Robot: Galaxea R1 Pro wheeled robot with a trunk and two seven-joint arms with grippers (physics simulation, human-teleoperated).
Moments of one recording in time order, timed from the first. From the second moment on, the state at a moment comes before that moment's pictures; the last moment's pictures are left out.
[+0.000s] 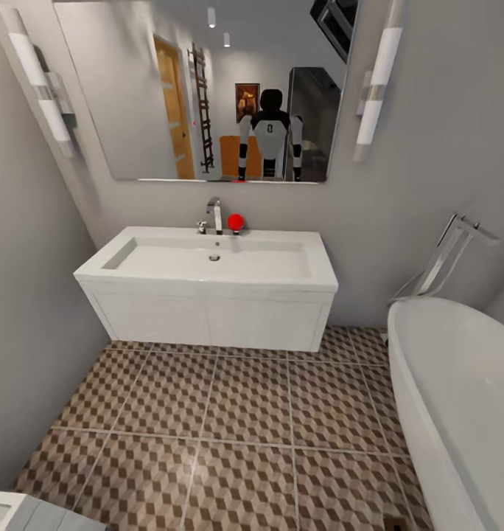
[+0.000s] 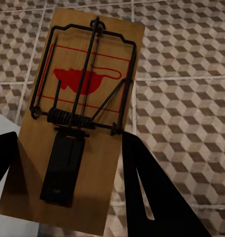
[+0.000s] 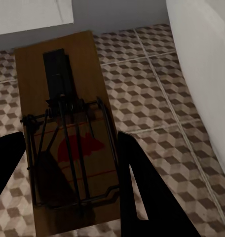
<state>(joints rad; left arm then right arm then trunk) -0.16 0.11 -0.14 0.07 0.15 -1.04 -0.04 -0.02 -0.14 0.19 -0.28 -0.70 -0.99 0.26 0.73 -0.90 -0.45</state>
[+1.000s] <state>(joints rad) -0.16 0.11 -0.14 0.07 0.15 -1.04 -0.04 -0.02 -0.14 0.19 -0.28 -0.70 -0.99 0.26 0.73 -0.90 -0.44</state>
